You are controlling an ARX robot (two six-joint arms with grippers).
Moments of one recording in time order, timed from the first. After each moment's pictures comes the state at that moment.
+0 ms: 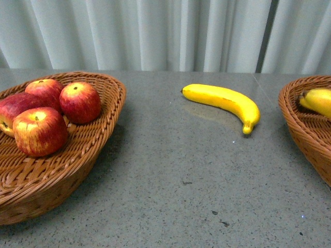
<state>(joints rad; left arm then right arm) 0.00 0.01 0.01 0.00 0.00 -0.01 -0.14 1.46 0.92 -0.04 -0.27 -0.59</state>
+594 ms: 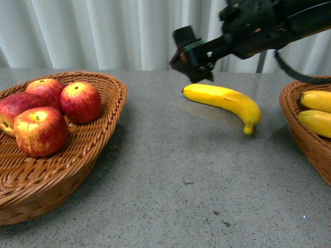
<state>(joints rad) 0.00 0.01 0.01 0.00 0.00 -0.01 0.36 1.88 1.32 0.08 -0.30 -0.27</state>
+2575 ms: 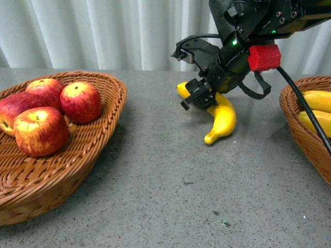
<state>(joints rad) 0.00 0.01 0.01 0.00 0.00 -0.01 0.34 2.36 1.89 -0.34 -0.06 -0.41</state>
